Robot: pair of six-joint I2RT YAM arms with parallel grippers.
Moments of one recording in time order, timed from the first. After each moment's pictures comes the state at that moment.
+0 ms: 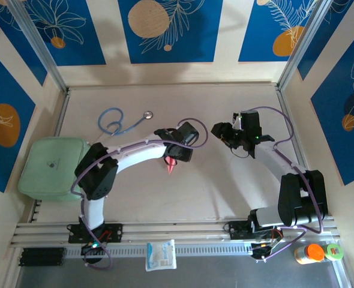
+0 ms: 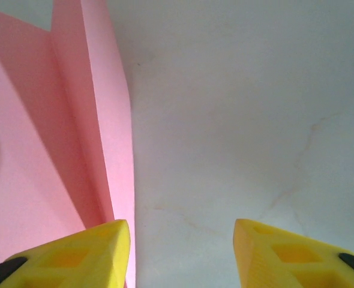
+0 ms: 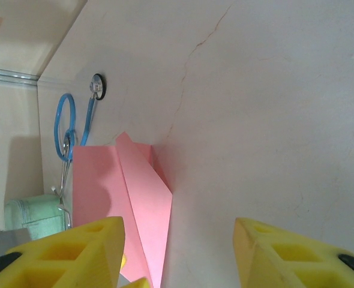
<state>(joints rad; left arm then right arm) -0.90 1.89 1.44 -0.68 -0.14 -0.53 0.15 1.38 0.83 -0.21 -0.47 0.75</state>
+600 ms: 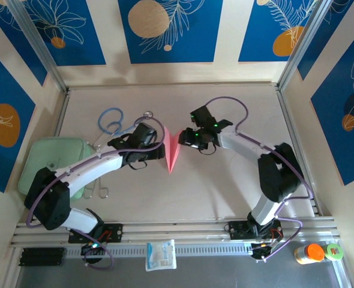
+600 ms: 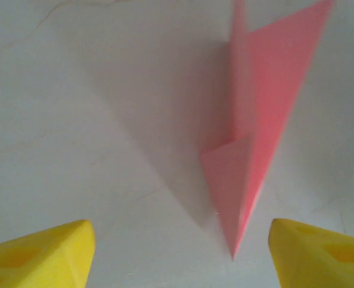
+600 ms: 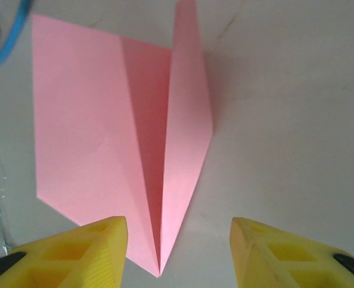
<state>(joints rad) -0.66 1.42 0.96 -0.52 -0.09 -0.67 0.57 1.72 1.23 -0.55 -0.20 0.72</state>
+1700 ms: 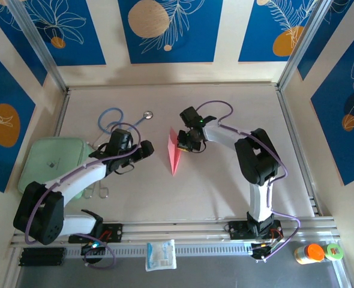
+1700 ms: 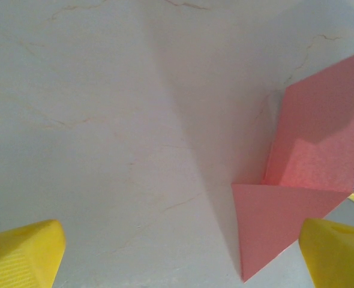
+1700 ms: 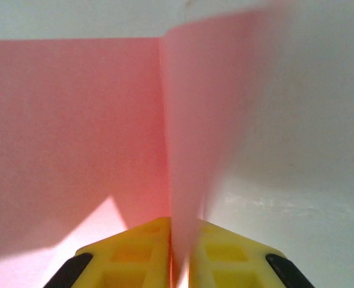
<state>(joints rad) -0.44 1.28 0.70 -0.25 0.12 -0.80 0.57 1.95 1.37 -0.60 -0.24 0.80</state>
